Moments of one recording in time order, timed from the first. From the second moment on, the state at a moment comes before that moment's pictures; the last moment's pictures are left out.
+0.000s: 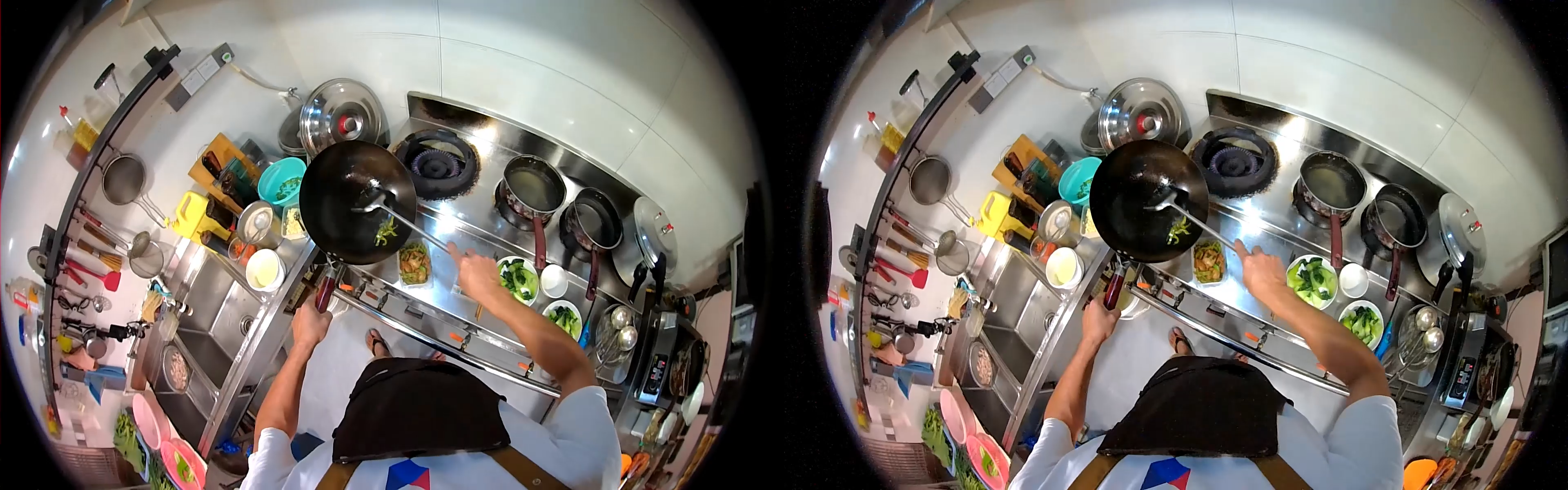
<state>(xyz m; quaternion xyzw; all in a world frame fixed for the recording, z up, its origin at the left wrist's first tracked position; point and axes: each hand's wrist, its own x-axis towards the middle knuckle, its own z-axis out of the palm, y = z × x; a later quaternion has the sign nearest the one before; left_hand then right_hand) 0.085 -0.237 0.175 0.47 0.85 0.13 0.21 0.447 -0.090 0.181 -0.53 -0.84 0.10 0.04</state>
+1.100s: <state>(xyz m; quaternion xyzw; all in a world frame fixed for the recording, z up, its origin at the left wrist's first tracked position) 0.164 -0.293 0.098 0.41 0.89 0.13 0.13 0.575 -0.044 0.223 -0.44 -0.89 0.09 -0.09</state>
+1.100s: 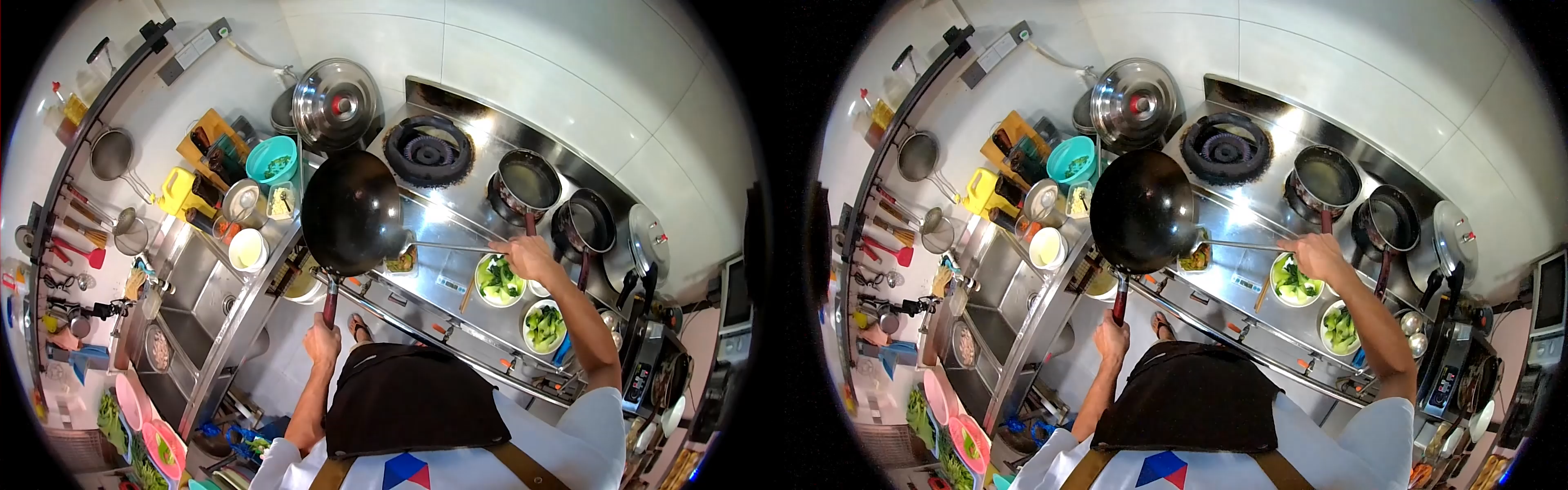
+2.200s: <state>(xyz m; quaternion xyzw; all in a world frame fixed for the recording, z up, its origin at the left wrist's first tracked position) 0.120 -0.329 0.139 0.33 0.89 0.25 0.20 0.596 -0.108 0.223 -0.52 -0.85 0.09 -0.02</state>
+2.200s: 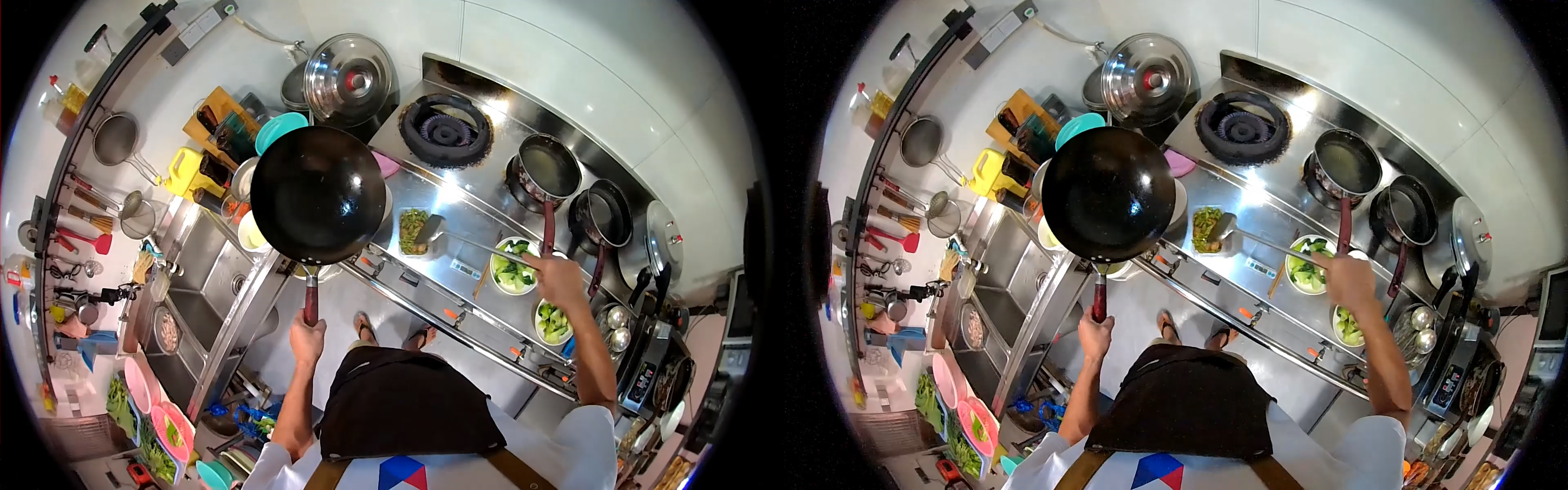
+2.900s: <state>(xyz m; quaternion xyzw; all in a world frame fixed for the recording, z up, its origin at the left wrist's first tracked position) -0.072 -0.528 0.180 0.16 0.79 0.48 0.35 0.398 -0.365 0.092 -0.69 -0.65 0.21 0.24</state>
